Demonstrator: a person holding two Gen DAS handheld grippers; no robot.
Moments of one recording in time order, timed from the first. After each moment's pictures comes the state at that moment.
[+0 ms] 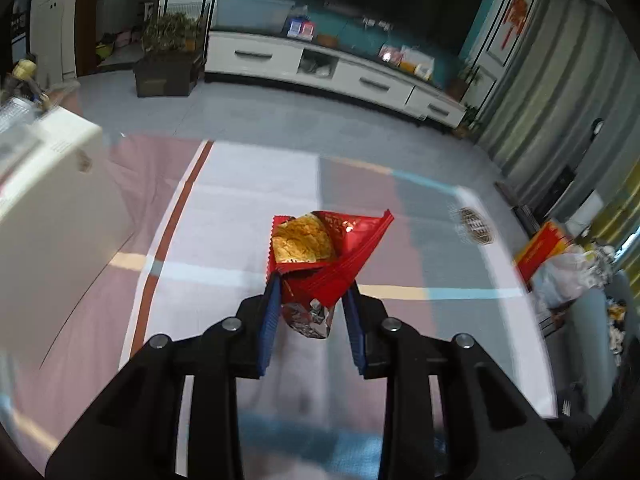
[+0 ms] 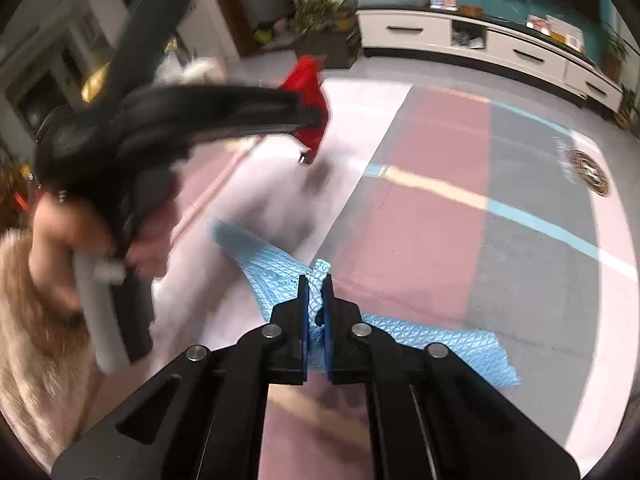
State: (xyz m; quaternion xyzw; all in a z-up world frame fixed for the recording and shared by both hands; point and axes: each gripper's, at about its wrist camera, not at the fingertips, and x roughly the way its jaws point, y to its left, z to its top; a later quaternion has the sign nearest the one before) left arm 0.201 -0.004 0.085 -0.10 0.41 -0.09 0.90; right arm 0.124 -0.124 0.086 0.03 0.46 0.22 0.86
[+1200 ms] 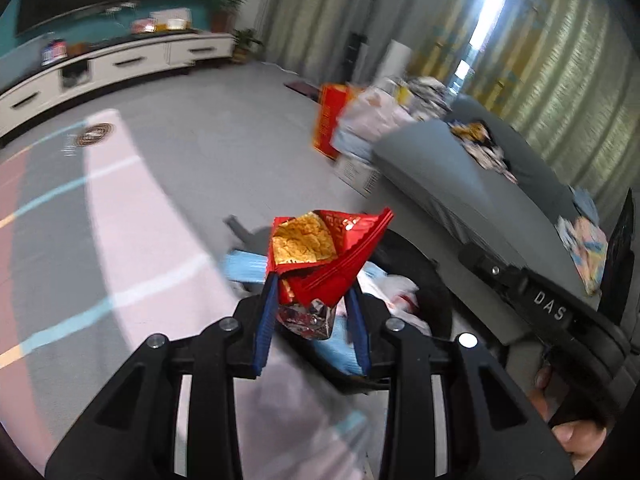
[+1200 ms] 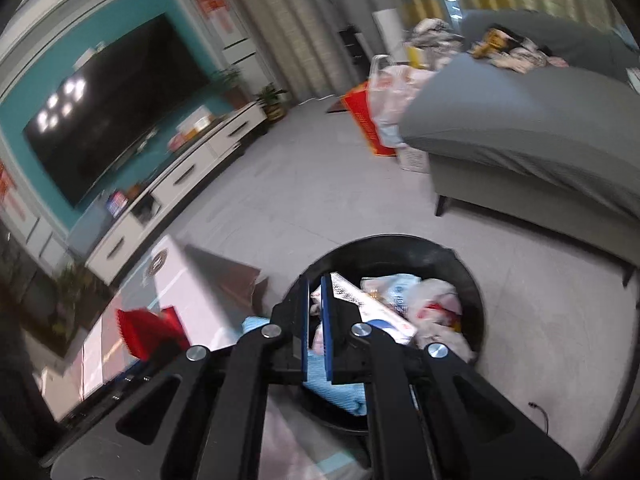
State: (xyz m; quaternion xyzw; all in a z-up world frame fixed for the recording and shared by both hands) left arm -0.059 -0.395 0.085 0.05 0.42 -0.42 0.80; right arm -0.196 -0.472 0.108 0.34 0.25 -0.32 0.85
